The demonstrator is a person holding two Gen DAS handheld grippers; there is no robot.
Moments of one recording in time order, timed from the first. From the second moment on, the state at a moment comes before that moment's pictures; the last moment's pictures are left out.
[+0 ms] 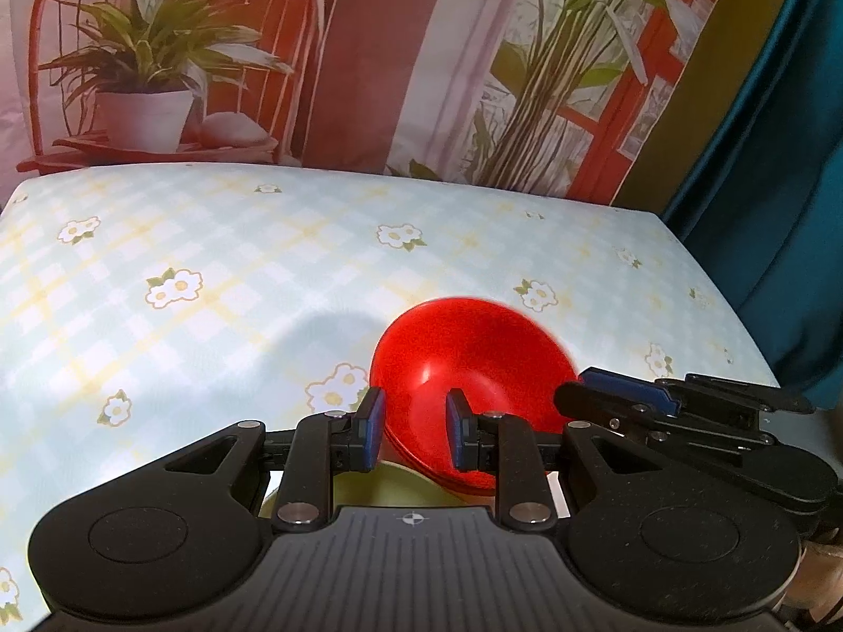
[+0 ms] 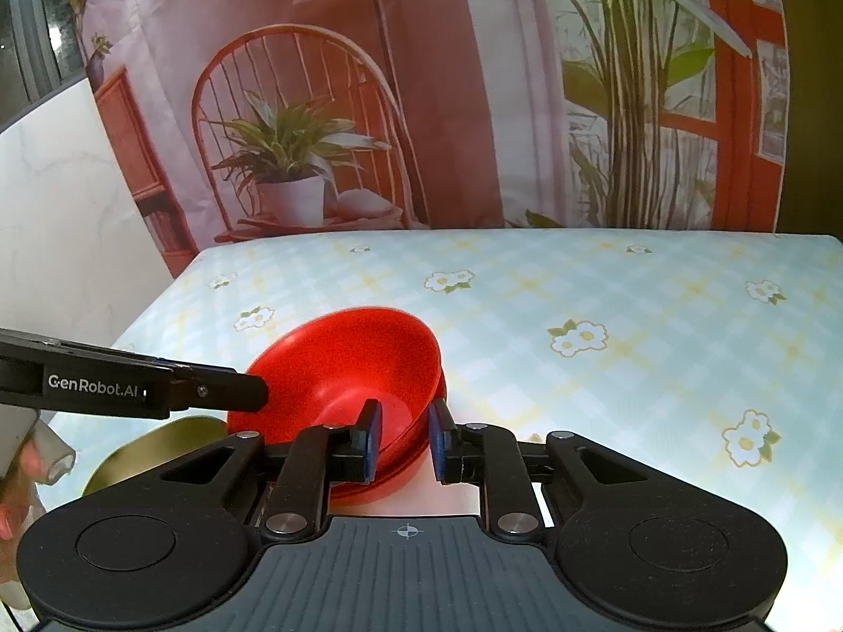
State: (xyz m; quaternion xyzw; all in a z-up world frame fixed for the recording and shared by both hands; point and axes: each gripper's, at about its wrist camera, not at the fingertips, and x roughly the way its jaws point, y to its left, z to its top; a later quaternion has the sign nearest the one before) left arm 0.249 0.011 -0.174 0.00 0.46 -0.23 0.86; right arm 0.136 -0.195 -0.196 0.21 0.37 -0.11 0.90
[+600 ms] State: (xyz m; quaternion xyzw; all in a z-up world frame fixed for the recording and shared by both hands) left arm 0.258 0.010 -0.183 -0.01 0.47 -0.21 0.86; right arm 0.138 -0.197 -0.210 0.22 0.38 -0.11 0.89
